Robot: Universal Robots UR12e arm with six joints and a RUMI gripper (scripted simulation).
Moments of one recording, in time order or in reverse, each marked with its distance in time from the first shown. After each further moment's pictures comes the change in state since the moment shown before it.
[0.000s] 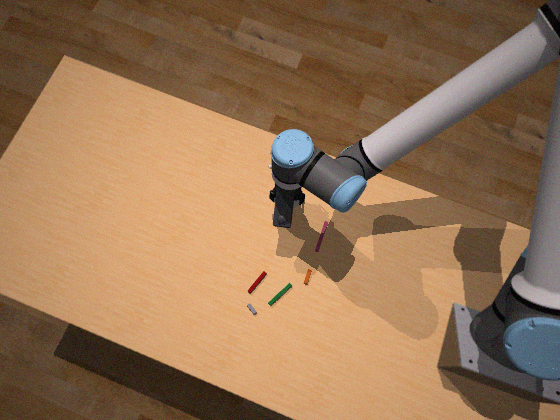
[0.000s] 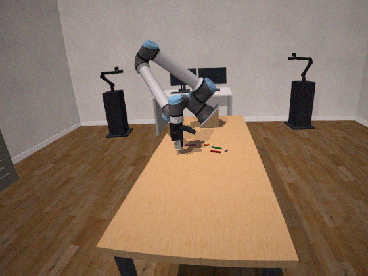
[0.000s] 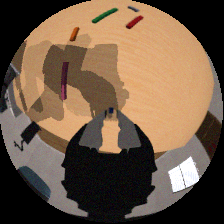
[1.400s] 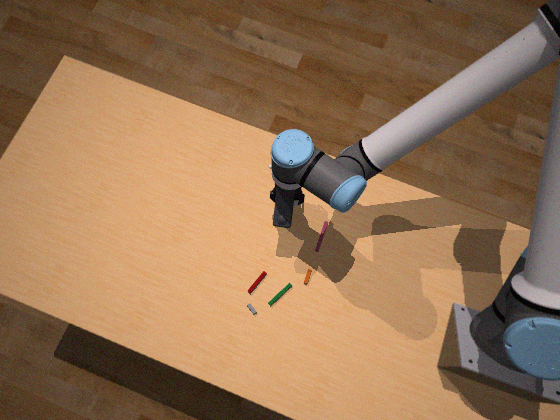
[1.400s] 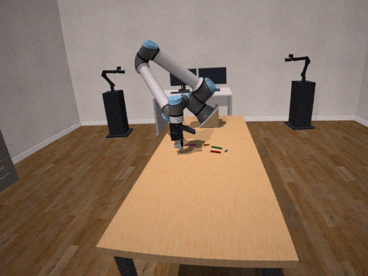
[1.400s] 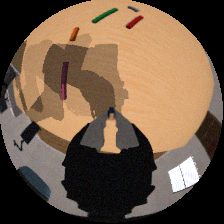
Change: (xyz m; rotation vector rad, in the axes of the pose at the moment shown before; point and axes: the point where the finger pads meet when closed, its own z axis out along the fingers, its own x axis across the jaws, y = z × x) arm 0.000 0.000 0.000 0.000 0.000 0.000
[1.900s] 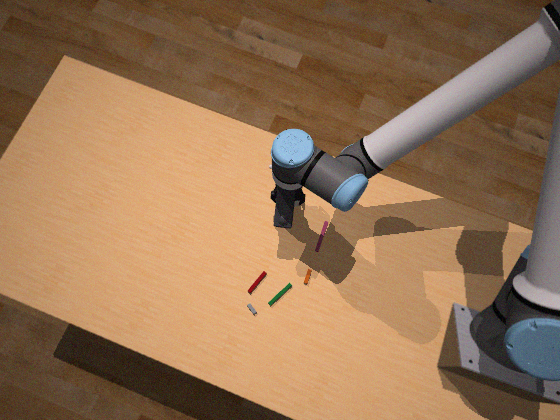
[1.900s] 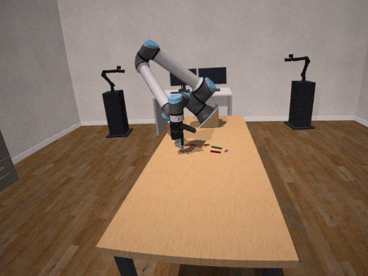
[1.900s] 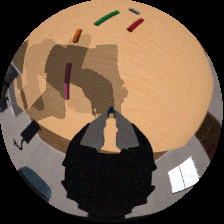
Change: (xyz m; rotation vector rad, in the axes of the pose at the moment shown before) arm -0.003 -0.003 -0.007 0.003 -0.005 -0.005
